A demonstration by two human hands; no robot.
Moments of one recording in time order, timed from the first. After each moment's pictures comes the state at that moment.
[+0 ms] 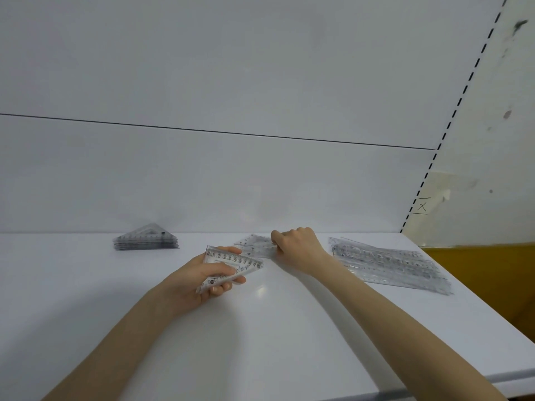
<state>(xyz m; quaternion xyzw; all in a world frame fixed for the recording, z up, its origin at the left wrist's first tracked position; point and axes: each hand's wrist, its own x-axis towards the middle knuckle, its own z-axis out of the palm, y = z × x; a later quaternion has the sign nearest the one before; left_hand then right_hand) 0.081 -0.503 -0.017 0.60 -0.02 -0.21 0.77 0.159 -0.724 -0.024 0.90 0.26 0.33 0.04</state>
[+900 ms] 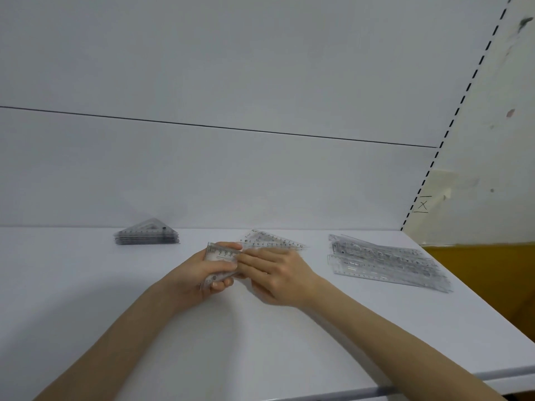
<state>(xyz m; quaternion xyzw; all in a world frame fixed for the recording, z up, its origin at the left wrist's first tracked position) 0.077 -0.506 -0.019 0.58 -0.03 -0.20 0.79 0.106 -0.700 -0.044 0.73 0.53 0.42 -0.06</state>
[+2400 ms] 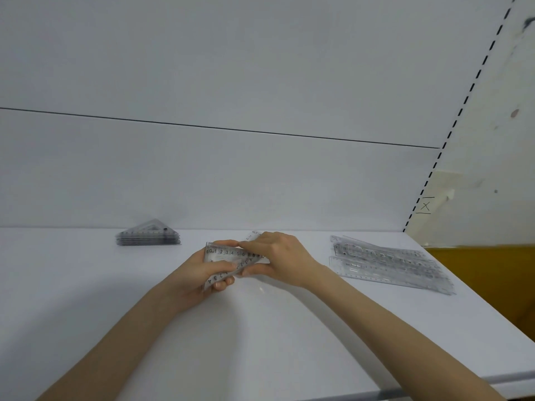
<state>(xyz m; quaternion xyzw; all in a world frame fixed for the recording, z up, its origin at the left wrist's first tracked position) 0.085 -0.501 -0.027 0.59 -0.05 -0.17 0.79 0.118 -0.699 -0.012 0.86 0.43 0.22 -0.15</state>
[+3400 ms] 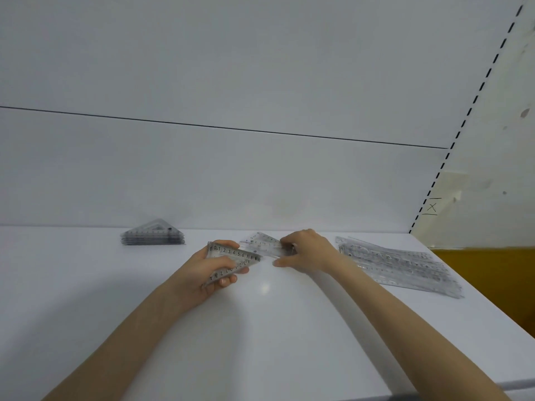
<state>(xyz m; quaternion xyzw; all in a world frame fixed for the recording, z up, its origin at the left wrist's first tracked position) 0.078 -0.506 -0.014 0.58 0.00 -0.15 0.80 0.148 -0.735 -0.010 0.98 0.14 -0.01 -0.13</state>
